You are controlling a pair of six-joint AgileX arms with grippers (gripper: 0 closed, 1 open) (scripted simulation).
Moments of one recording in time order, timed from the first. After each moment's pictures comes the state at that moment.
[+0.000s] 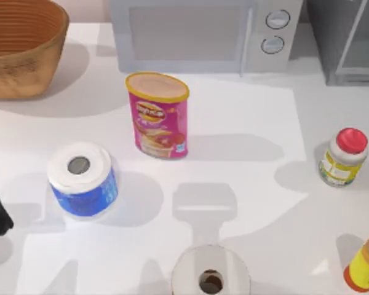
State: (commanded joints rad) left arm 0.00 0.00 0.00 0.00 0.00 0.00; right arm -0.24 2.30 1.32 0.97 -0.22 0.01
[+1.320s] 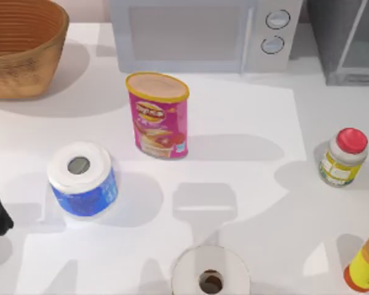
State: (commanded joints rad) left arm 0.00 0.00 0.00 0.00 0.00 0.00; right arm -0.22 2.38 1.49 0.88 -0.21 0.01
